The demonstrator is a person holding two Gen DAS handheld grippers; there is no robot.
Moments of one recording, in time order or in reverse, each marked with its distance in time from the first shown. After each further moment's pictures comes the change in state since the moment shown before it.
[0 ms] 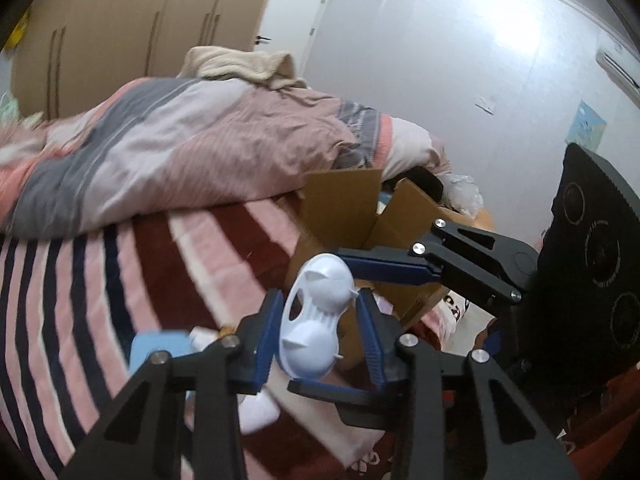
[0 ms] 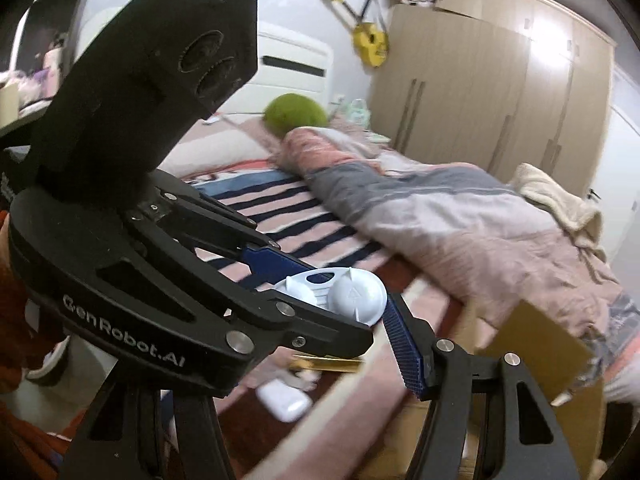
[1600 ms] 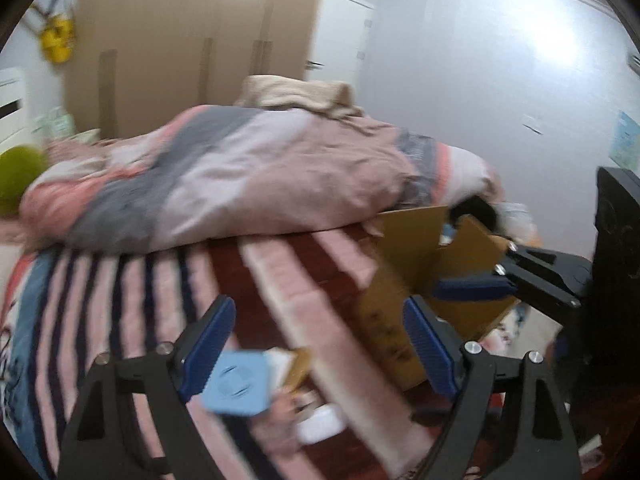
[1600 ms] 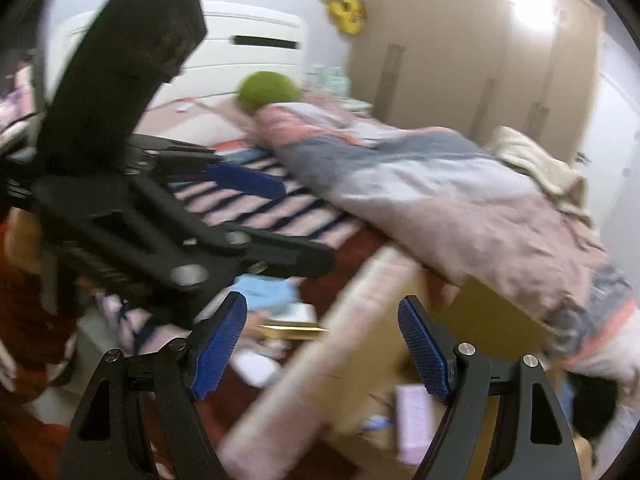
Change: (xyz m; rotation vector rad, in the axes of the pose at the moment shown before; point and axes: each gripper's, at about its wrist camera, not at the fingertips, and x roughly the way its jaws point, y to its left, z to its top) left arm -0.047 0.044 -0.005 -0.061 -0.108 0.261; right arm -0.010 -0.003 0.018 0.028 0.138 0.057
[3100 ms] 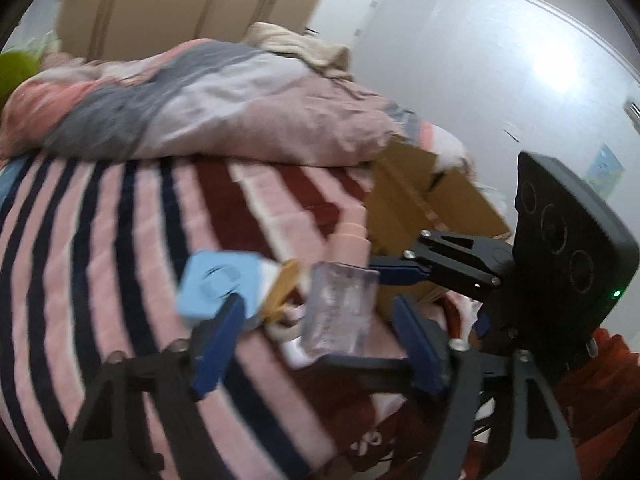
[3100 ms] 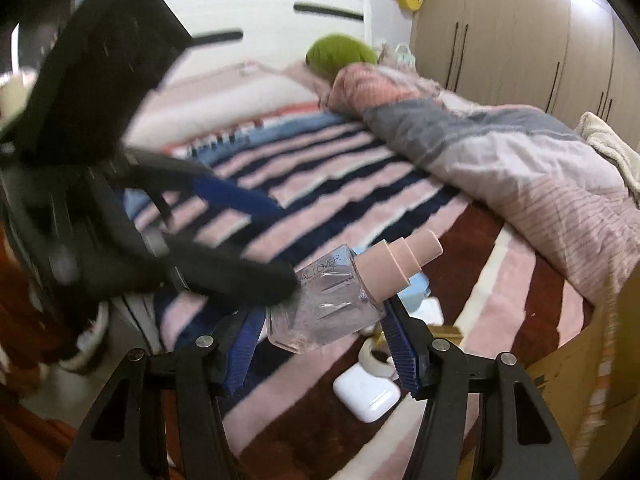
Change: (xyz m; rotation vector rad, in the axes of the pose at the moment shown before) left arm 0.010 0.032 -0.065 -0.111 0.128 -0.231; right arm 0.082 0.057 -0.021 -0.011 0.024 0.157
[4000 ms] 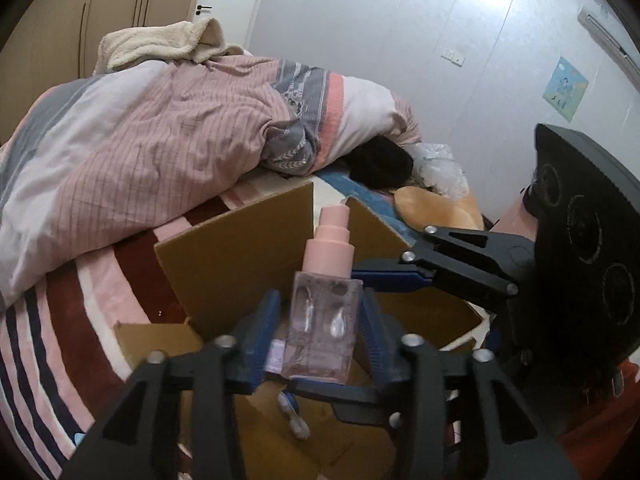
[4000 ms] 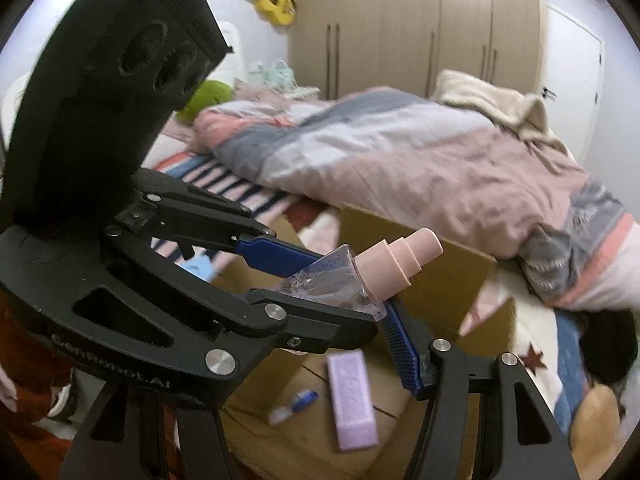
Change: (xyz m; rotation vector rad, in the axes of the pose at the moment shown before) left arm 0.154 -0.159 0.119 0.273 0.170 -0.104; right arm -0.118 -0.175 -0.041 0.273 -0.002 -0.265
